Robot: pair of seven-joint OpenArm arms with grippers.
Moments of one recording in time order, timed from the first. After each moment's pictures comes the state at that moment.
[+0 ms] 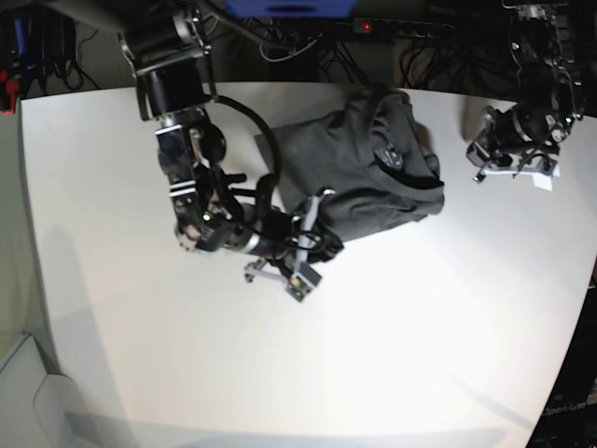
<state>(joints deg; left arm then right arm) 16.0 -17.9 -17.4 100.3 -51.6 25.1 56.7 13.0 -2.1 -11.6 80.9 14.6 39.9 -44.8</state>
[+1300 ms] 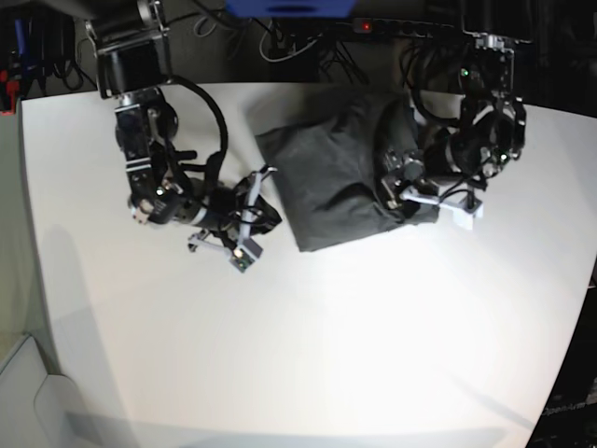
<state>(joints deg) 5.2 -13.3 0.8 92.7 -48.1 24.1 55.3 7.8 5.9 -7.4 81.9 14.7 39.6 -45.3</state>
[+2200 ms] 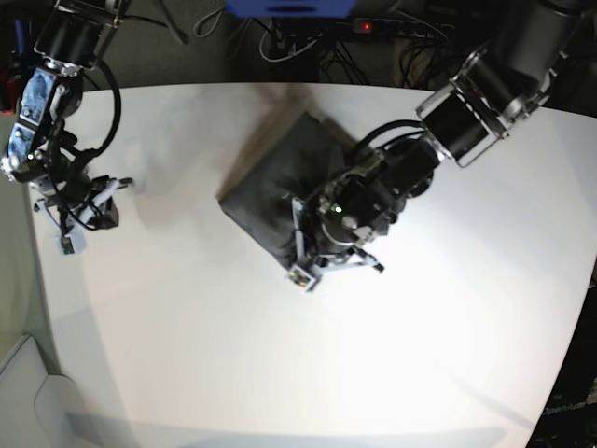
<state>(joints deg) -27.2 -12.4 54.6 72.2 -15.8 8.8 48.2 -0.5 12.0 28.4 88.0 14.6 39.7 -47.8</state>
